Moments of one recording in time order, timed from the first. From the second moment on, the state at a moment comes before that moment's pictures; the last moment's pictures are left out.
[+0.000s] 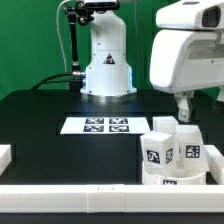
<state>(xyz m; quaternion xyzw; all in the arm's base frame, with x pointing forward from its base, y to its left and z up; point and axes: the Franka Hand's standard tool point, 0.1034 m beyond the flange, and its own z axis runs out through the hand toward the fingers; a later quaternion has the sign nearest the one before) 0.621 0.100 0.112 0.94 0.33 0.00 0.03</state>
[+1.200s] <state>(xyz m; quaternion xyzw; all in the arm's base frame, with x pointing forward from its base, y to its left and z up) 0.624 0.088 0.083 0.79 0.61 -0.06 0.05</state>
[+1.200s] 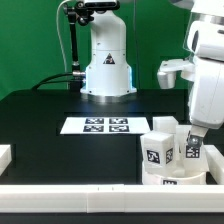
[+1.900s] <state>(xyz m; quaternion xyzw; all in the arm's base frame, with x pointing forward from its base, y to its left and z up) 0.625 0.085 0.083 0.85 0.52 -0.05 0.06</state>
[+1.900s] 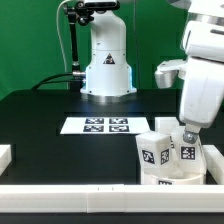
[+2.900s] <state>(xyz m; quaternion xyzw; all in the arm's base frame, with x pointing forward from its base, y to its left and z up) 0.615 0.089 0.082 1.00 0.03 -0.06 0.06</state>
